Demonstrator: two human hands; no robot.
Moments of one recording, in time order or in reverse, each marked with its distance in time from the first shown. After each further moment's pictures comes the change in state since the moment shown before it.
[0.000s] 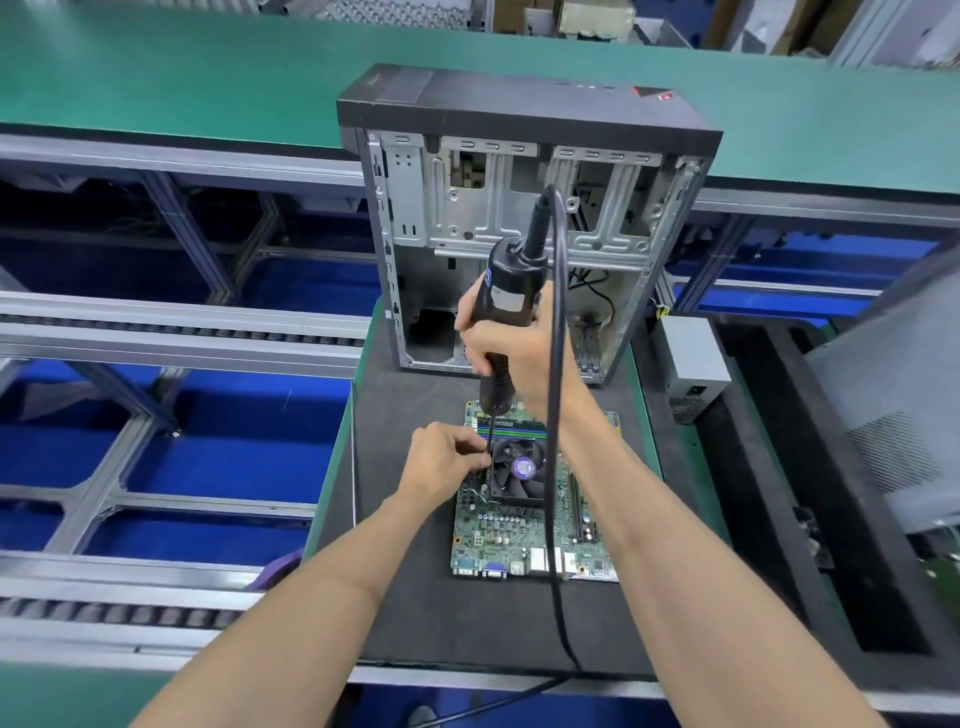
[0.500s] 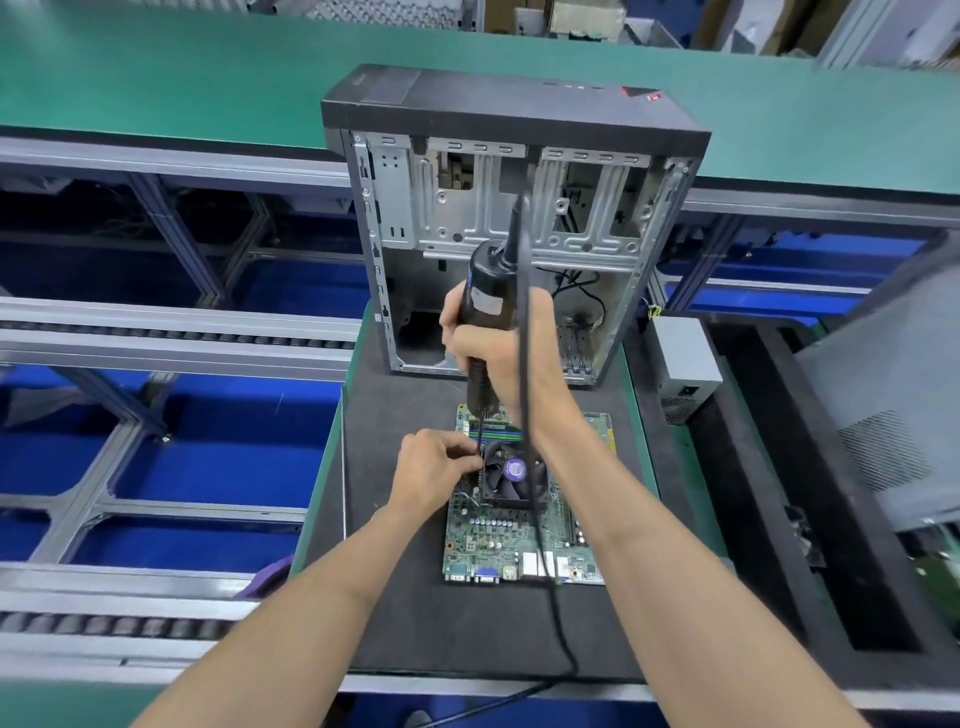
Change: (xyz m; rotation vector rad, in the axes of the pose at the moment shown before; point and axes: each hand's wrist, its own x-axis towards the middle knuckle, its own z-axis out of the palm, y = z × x) left_hand -0.004 0.000 0.003 0.036 0.043 0.062; right_hand -0.001 0.001 0.004 0.002 0.045 0.009
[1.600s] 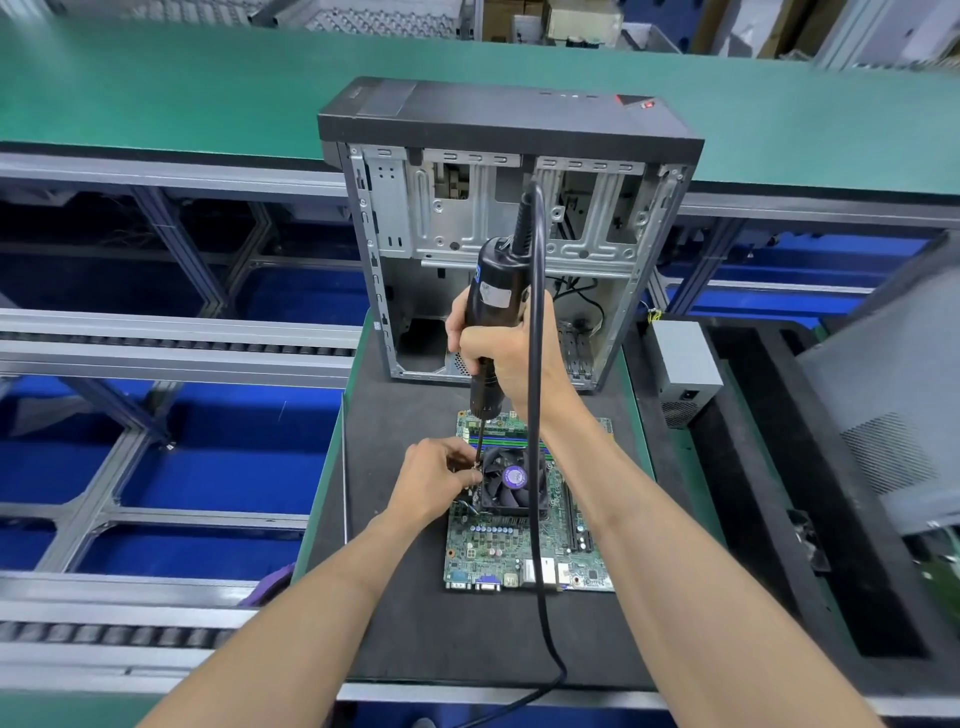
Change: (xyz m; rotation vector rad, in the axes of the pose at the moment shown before) left_hand -0.001 0.002 -0.004 0.041 -0.081 -0.022; right_hand 0.009 -0.002 -0.008 -0.085 0.016 0.035
